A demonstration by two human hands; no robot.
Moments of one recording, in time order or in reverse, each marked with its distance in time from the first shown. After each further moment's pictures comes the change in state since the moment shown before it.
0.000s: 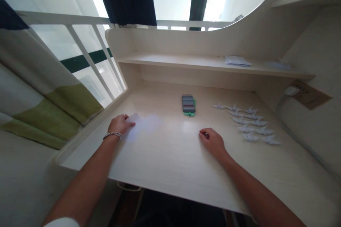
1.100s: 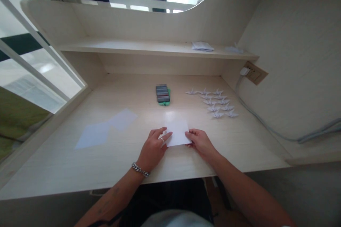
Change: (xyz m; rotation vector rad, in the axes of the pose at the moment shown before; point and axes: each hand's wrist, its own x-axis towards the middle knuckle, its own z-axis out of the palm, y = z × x) left_hand -0.159 0.160 0.087 -0.420 0.052 0.986; right_hand -0.062 -0.012 -0.033 1.053 -0.164 0.636
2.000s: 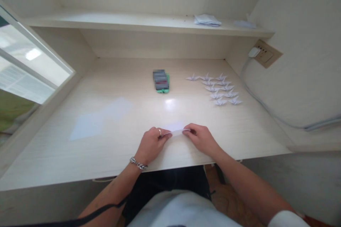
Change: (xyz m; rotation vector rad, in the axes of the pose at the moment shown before) left_hand 0.001 0.018 -0.013 -0.195 -0.234 -0.320; right_hand -0.026 0.001 -0.012 -0.960 -0.015 -0.415
